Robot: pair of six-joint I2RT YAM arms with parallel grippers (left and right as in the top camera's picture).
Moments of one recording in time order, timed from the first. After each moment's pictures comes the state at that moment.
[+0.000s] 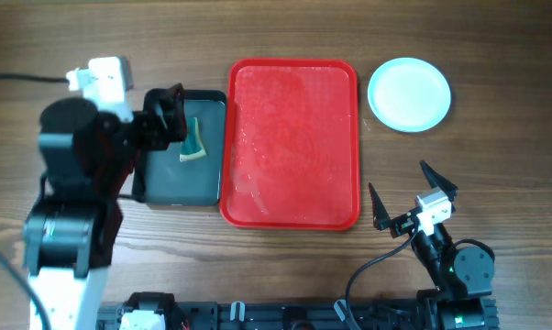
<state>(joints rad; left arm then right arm) -0.07 0.95 1.15 -0.61 0.07 -0.18 0.09 0.01 0.01 0.02 -0.30 -0.15</state>
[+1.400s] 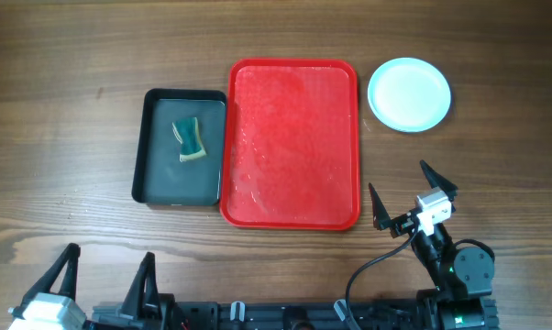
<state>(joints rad) -0.07 0.13 1.12 -1.03 0.08 -0.18 0.09 0.01 0.01 0.02 -0.30 -0.15</state>
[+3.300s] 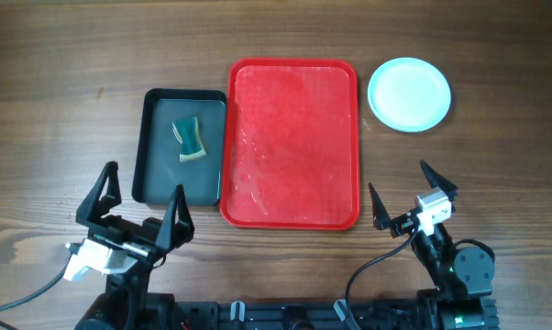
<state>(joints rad) -0.07 0.01 0.16 0.47 0.17 -0.29 0.09 0.01 0.01 0.02 -0.30 -0.15</state>
